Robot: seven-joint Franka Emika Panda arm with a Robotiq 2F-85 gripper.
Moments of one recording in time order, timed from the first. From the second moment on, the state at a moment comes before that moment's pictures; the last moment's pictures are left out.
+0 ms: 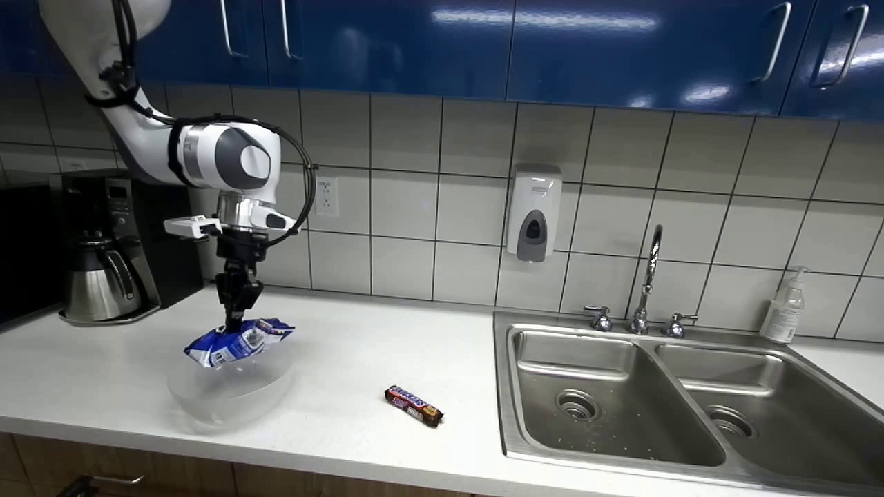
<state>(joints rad) 0.11 0.26 -0.03 -2.22 0.07 2.18 0.55</state>
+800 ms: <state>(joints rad) 0.14 0.38 -0.01 -2.28 0.07 2.44 0.55</state>
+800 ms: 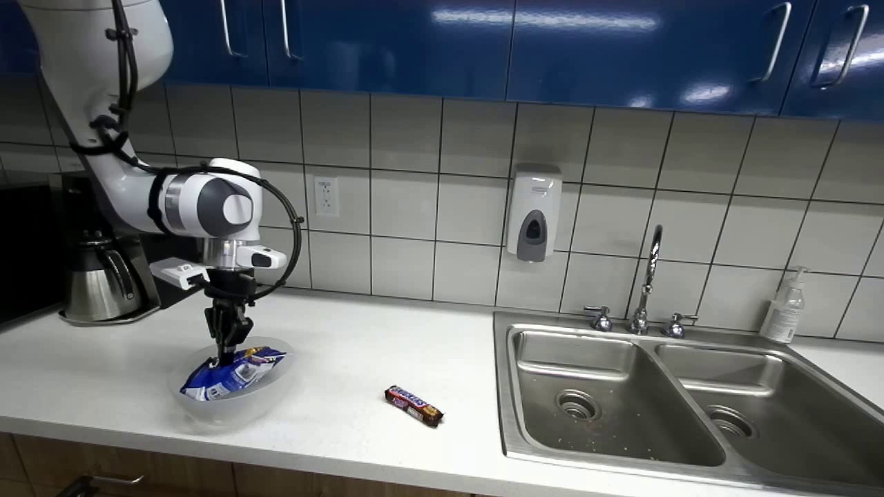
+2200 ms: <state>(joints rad) 0.12 -0.04 -0.01 -2.42 0.06 2.12 0.37</state>
